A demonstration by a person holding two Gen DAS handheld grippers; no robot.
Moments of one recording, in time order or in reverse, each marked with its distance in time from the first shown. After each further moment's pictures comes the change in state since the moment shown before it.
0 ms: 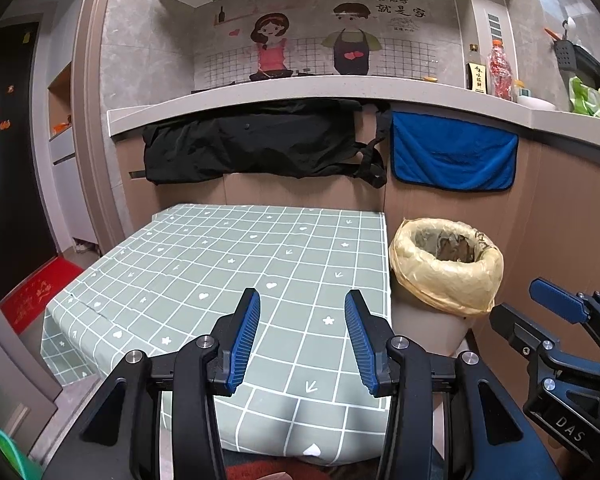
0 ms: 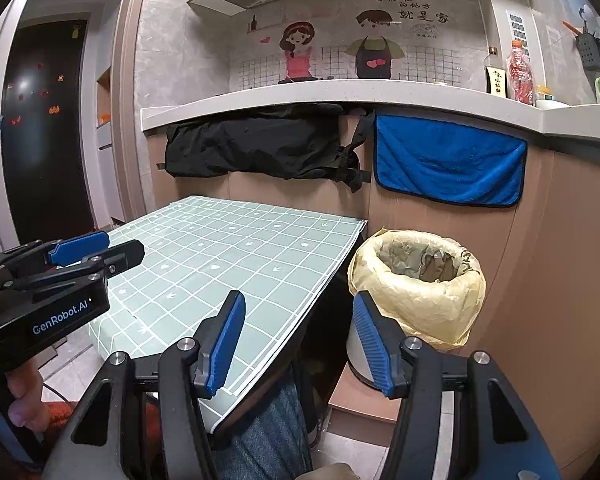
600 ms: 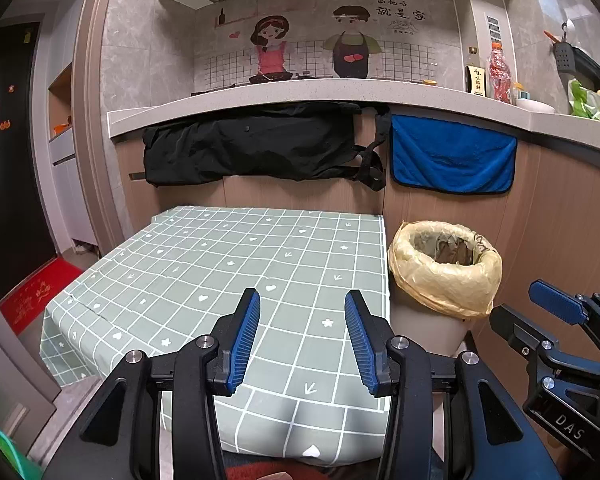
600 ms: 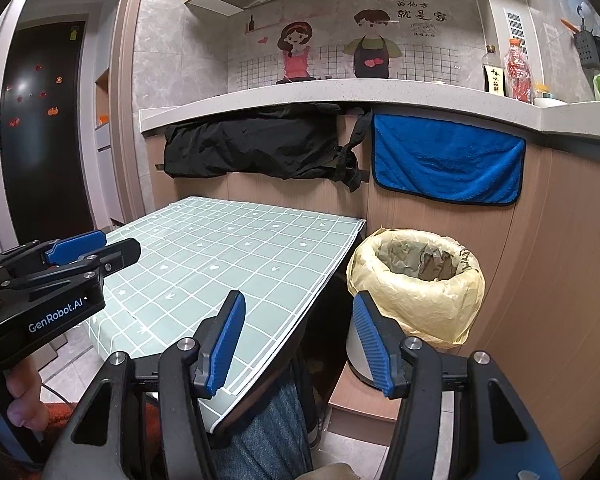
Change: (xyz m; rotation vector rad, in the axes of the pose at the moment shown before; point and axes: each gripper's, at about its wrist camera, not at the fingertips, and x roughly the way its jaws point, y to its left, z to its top) left arm -0.001 -0.002 0.001 -0.002 -0.010 -0.002; right arm -0.001 0.000 0.000 0.004 0.002 -0.003
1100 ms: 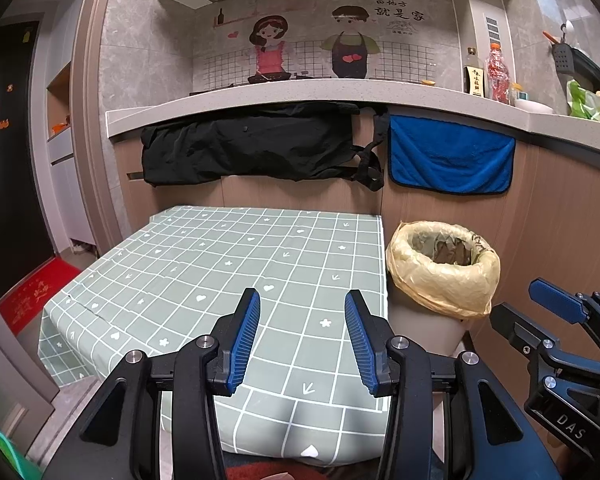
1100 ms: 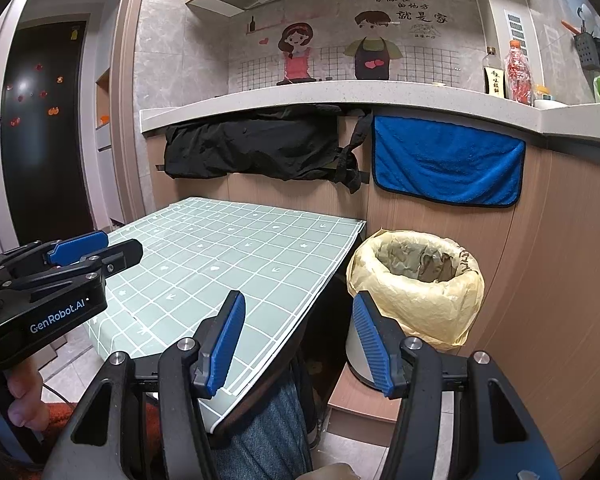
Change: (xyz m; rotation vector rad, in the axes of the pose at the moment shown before) left arm 0.000 -0.003 0.001 0.001 0.001 0.000; right arm -0.002 0.000 0.002 -0.002 -0.006 -0.001
